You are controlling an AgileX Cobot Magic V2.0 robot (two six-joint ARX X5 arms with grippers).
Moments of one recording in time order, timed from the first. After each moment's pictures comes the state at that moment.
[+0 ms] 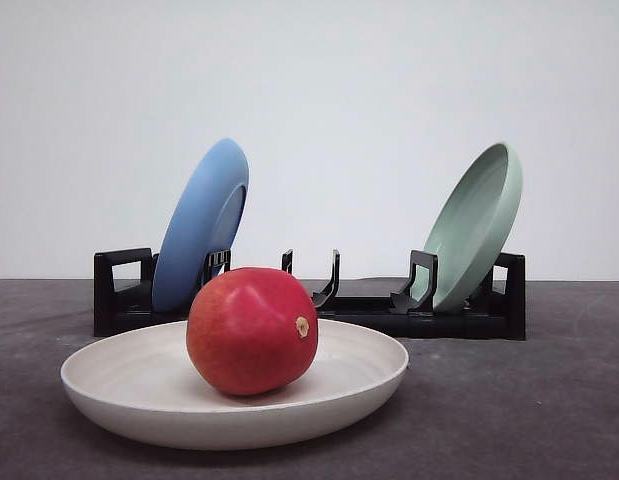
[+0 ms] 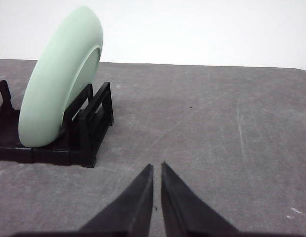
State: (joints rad) left_arx -0.04 0.00 0.02 -0.18 0.02 0.06; right_arx 0.01 0.00 0.01 -0.11 -0.05 0.03
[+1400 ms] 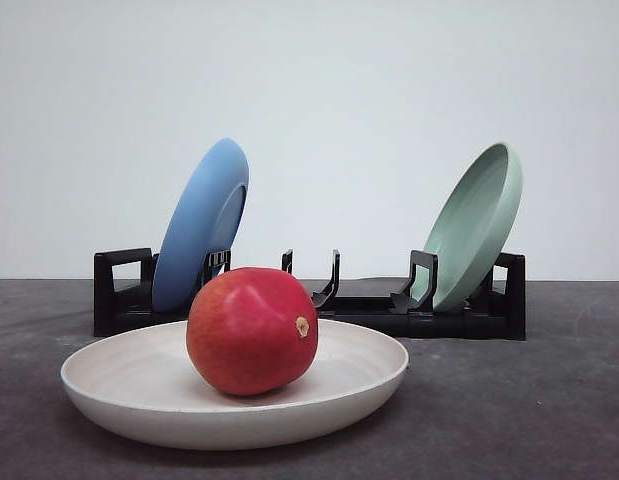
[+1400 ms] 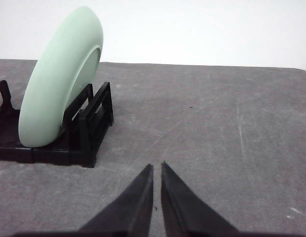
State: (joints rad) left_arx -0.04 0.00 0.02 -0.18 0.02 0.06; right_arx 0.01 0.00 0.01 -0.11 -0.05 0.03
